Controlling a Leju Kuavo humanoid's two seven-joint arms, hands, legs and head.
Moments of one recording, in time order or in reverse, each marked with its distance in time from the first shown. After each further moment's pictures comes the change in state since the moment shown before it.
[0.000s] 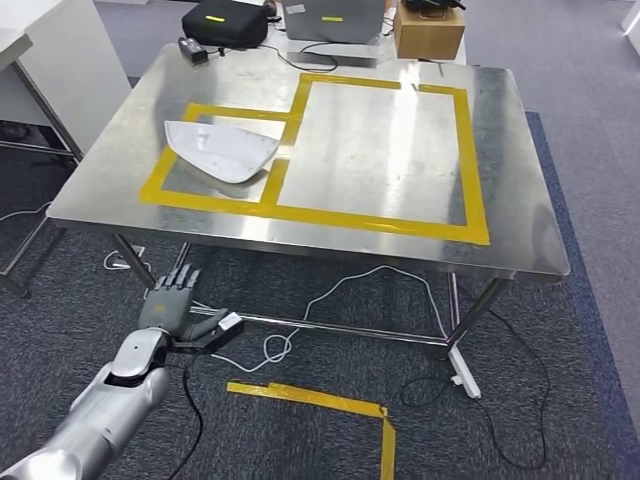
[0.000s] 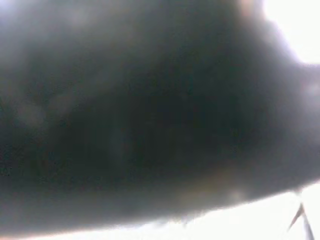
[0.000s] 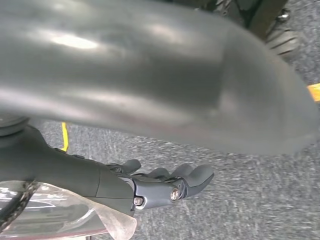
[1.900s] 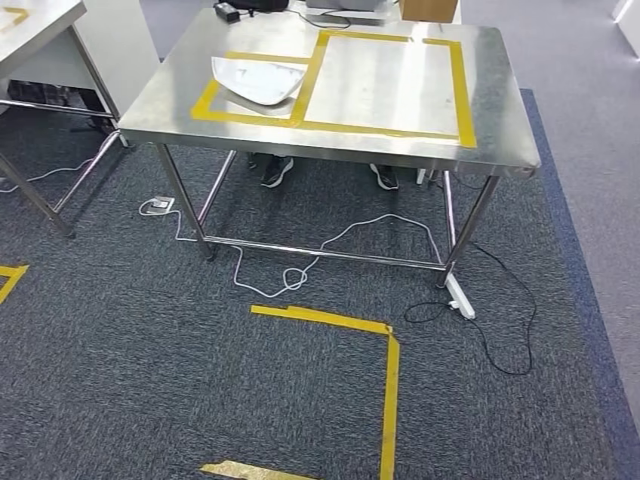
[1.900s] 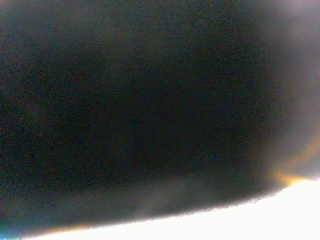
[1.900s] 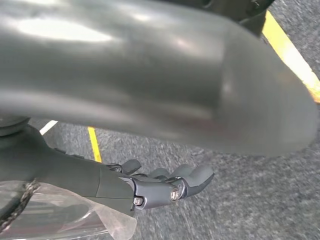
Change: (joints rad) left arm 0.450 -0.185 0.325 0.324 0.358 0.004 -0.102; right arm -0.014 0.051 -0.042 0.002 -0.252 0.083 0.001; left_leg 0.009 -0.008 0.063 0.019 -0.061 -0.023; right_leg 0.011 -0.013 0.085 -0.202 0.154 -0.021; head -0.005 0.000
